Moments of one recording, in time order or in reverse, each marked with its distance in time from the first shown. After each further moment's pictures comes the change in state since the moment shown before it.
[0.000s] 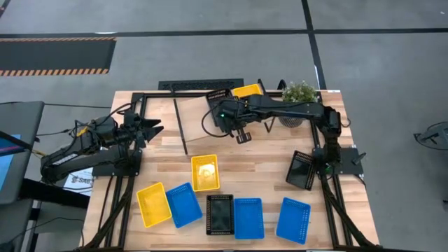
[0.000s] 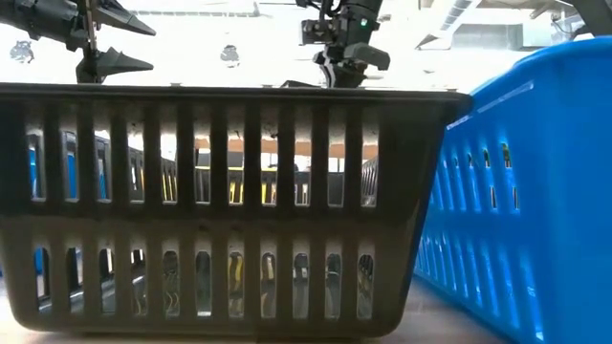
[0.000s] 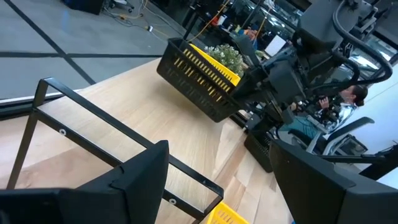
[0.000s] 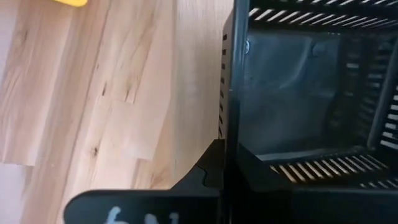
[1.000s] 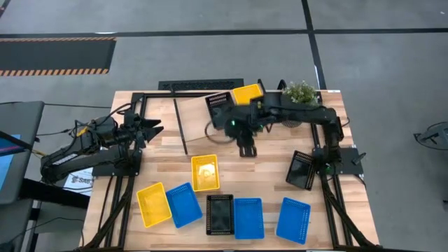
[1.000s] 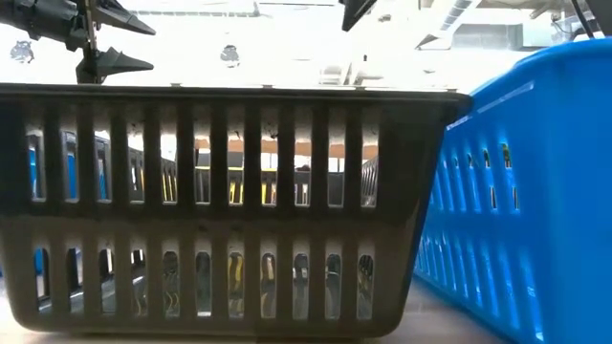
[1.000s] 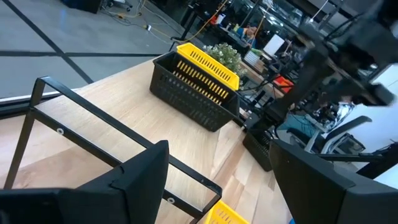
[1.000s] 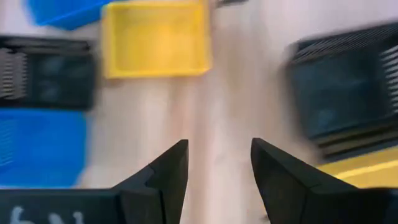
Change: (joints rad) left arm 0.000 0.000 0.000 0.000 0.012 -0.001; right arm 0.170 -0.002 0.380 -0.384 -0.239 0.501
